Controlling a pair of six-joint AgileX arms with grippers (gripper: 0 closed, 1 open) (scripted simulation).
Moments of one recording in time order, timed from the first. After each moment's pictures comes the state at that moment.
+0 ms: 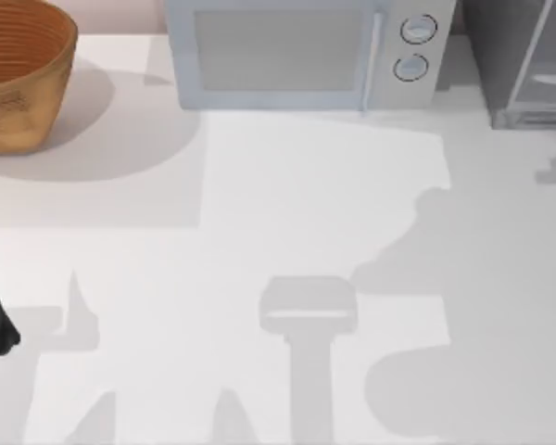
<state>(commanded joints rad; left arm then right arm) 0.00 0.00 0.00 0.00 0.00 0.00 -0.21 1.61 0.61 1.01 -0.19 0.00</state>
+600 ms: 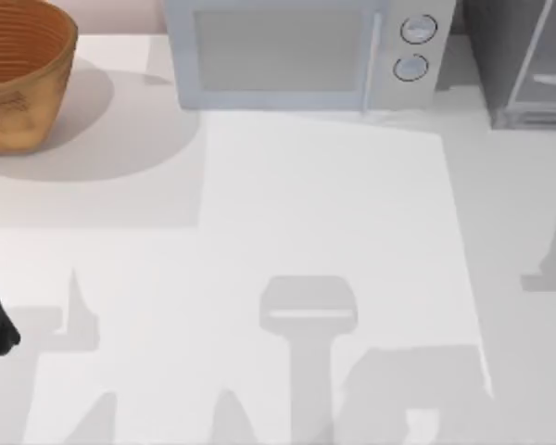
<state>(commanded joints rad) 0.00 0.00 0.00 0.00 0.00 0.00 -0.08 0.55 0.20 0.36 -0.07 0.01</state>
